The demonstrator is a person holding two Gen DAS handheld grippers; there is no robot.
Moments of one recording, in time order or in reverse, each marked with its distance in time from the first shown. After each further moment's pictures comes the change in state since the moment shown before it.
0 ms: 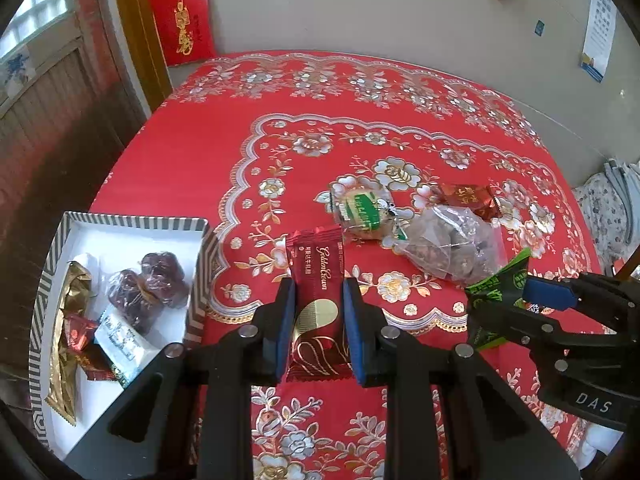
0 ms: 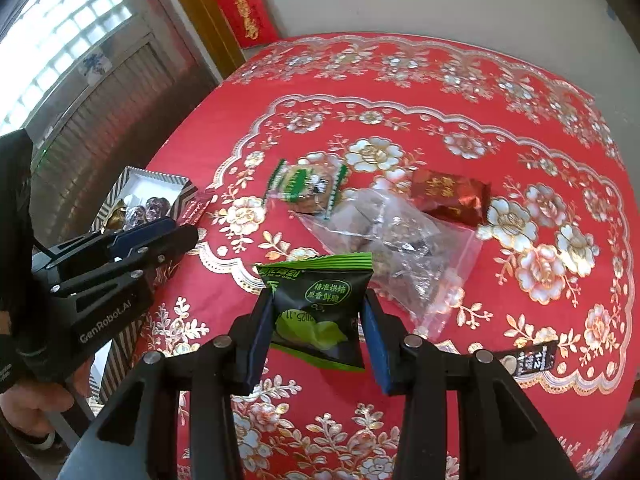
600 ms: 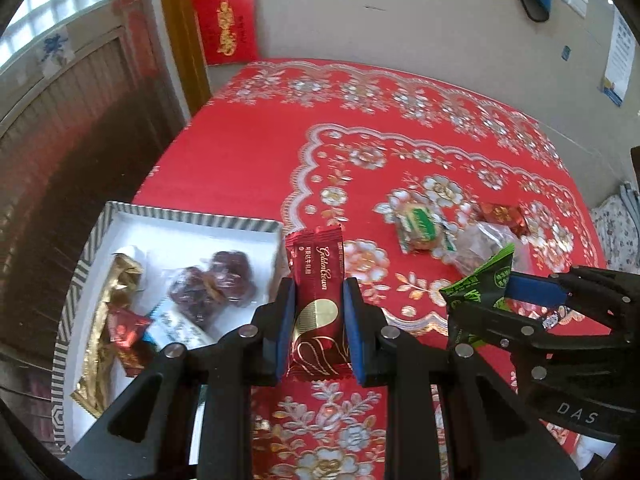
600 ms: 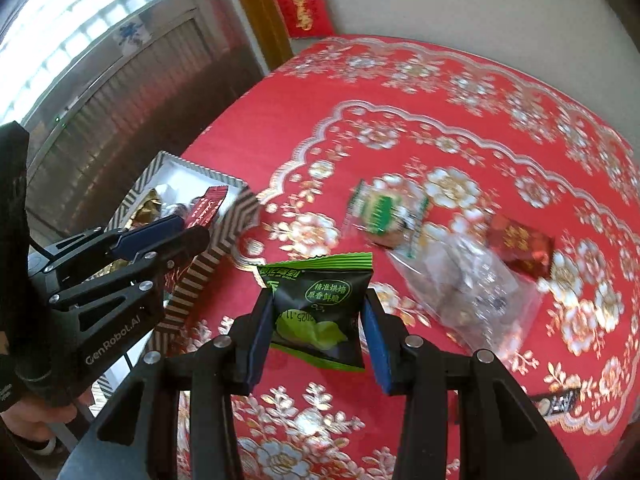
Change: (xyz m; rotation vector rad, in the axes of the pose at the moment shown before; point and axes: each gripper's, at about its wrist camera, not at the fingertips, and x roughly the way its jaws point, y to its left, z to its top) left arm -0.019 0.050 -0.002 -0.071 -0.031 0.066; right arm 0.020 0.061 0.027 -0.125 0.019 0.052
